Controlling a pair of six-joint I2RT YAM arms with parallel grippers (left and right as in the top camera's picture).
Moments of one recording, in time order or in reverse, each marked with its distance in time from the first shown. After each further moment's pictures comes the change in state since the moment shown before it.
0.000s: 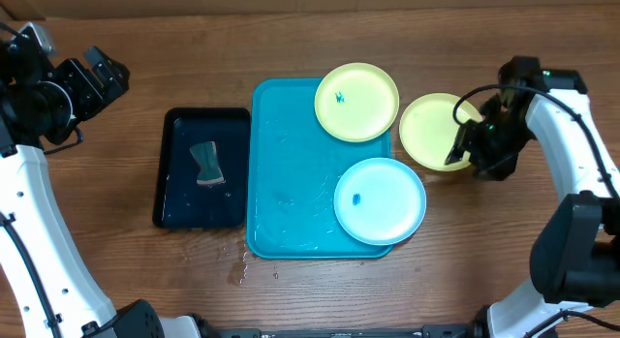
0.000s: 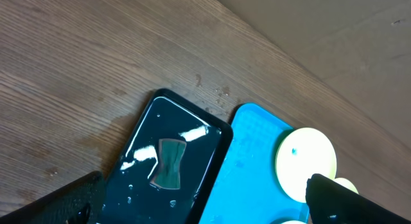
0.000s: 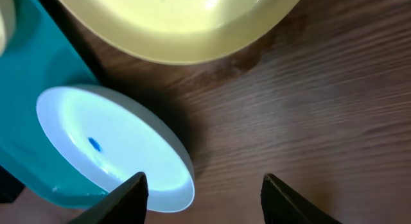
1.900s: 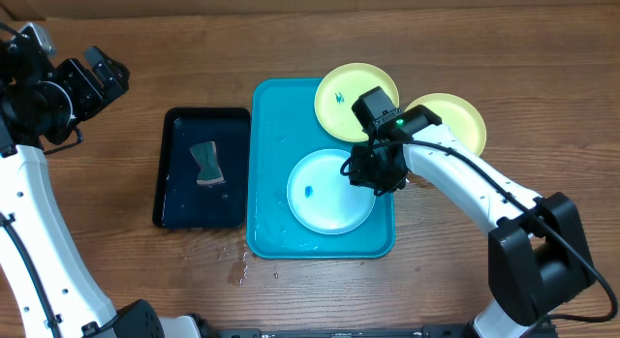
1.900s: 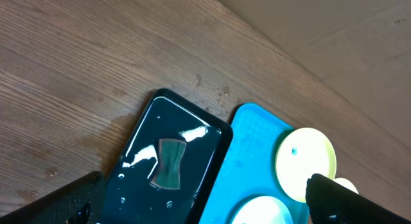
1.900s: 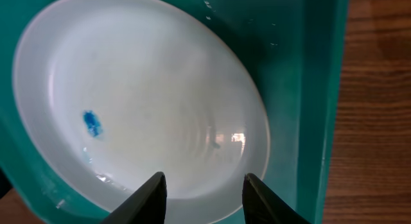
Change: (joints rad) left arm 0.000 0.000 0.000 0.000 0.000 0.000; right arm 0.576 -0.008 -0.121 0.365 0.103 0.380
